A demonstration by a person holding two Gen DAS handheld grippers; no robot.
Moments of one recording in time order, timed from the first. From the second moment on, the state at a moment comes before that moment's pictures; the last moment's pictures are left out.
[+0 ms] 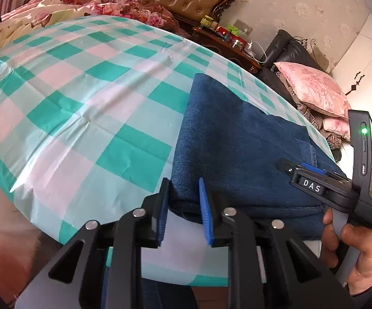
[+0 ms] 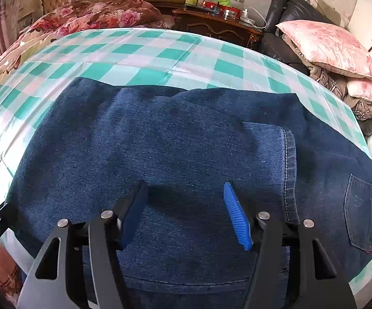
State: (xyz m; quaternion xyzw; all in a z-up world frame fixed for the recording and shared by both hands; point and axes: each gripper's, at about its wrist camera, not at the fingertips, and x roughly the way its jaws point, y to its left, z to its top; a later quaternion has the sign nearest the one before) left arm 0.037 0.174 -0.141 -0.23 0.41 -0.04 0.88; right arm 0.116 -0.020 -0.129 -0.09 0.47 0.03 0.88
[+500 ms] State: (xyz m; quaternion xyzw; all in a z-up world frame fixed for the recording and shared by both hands) left arm 0.031 0.158 -0.097 -0.19 0.37 -0.05 0.91; right arm 0.120 -0.019 -0.127 -0.11 0.47 0.02 0.87
